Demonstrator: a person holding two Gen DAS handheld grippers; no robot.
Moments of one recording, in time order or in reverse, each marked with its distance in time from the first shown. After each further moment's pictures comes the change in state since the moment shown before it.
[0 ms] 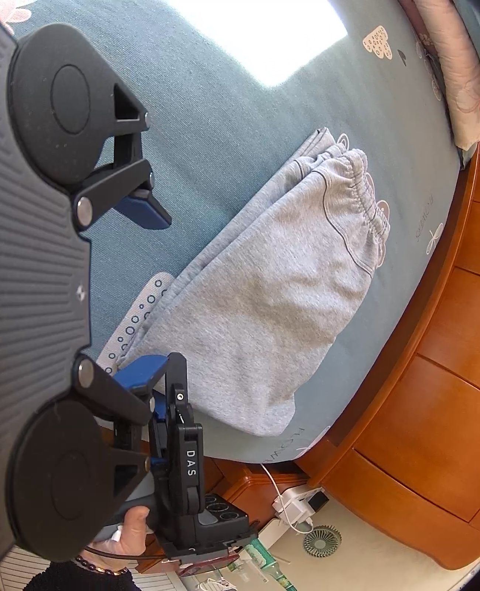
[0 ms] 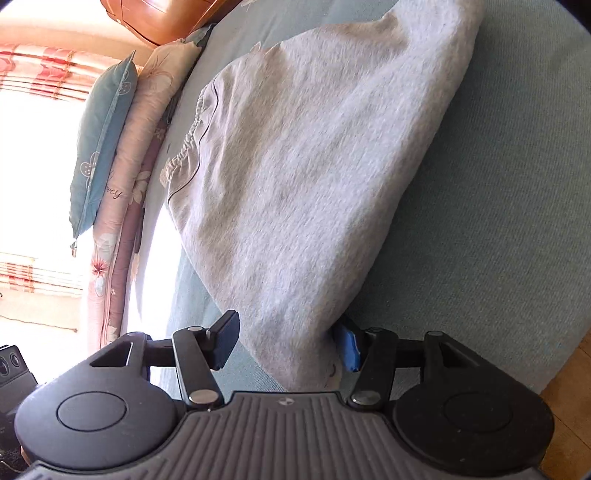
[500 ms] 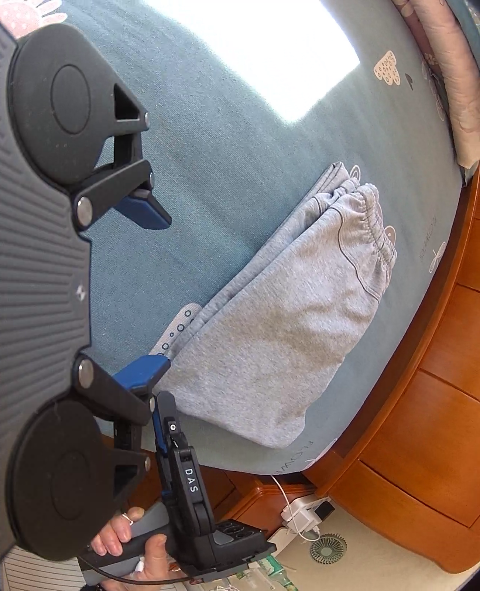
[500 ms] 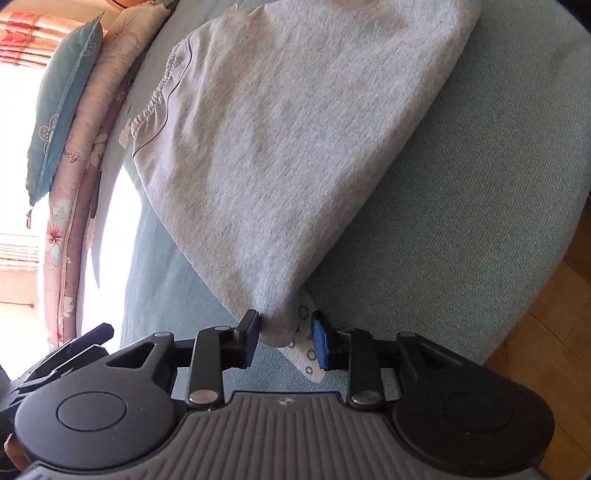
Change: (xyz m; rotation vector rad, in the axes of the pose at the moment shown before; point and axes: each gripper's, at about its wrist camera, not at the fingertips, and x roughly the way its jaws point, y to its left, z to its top) left arm -0.014 0.009 -0.010 0.066 -0.003 0.049; right arm -0.006 0.024 -0.014 -0.046 0.107 -0.195
